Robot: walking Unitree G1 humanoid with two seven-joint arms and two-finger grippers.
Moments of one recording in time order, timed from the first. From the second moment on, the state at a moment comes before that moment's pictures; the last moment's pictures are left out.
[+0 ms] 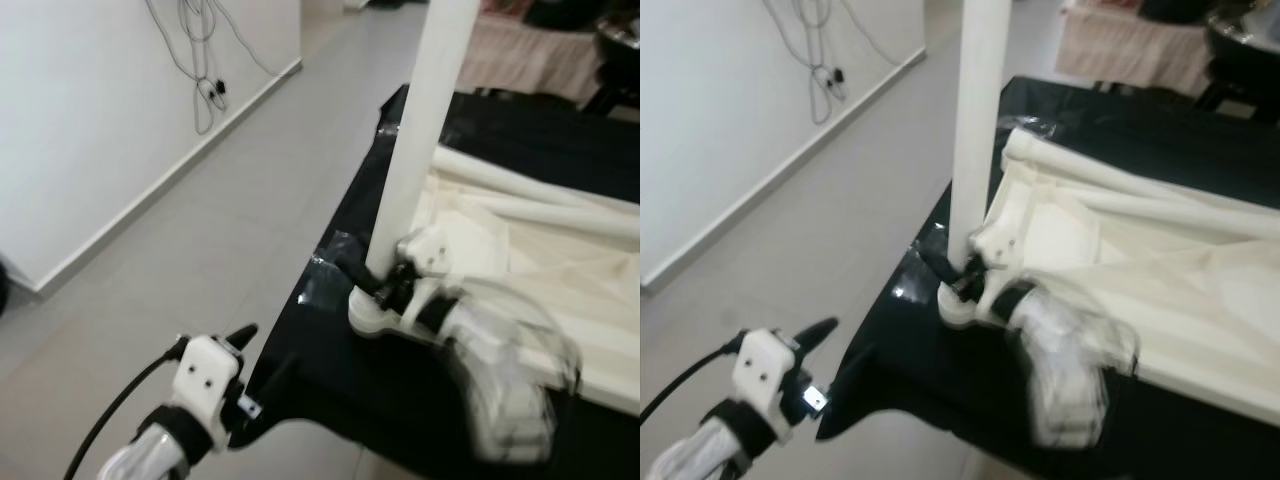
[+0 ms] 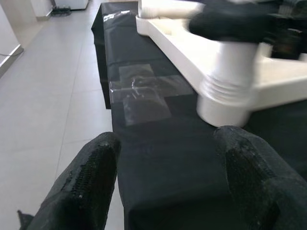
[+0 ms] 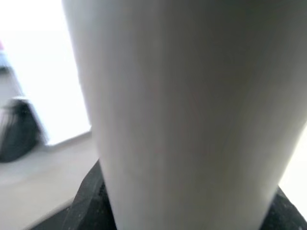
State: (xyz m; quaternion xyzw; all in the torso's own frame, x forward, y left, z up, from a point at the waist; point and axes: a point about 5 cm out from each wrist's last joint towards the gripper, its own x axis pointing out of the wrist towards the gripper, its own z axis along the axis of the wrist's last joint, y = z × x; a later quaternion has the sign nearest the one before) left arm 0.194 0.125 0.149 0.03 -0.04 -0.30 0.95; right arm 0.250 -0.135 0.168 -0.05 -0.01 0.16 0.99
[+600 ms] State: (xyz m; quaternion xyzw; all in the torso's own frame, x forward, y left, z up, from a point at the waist) left arm 0.207 0.118 0.140 0.02 -0.03 -0.35 0.94; right arm 0.299 -0.137 0.175 0.01 0.00 0.31 0.95
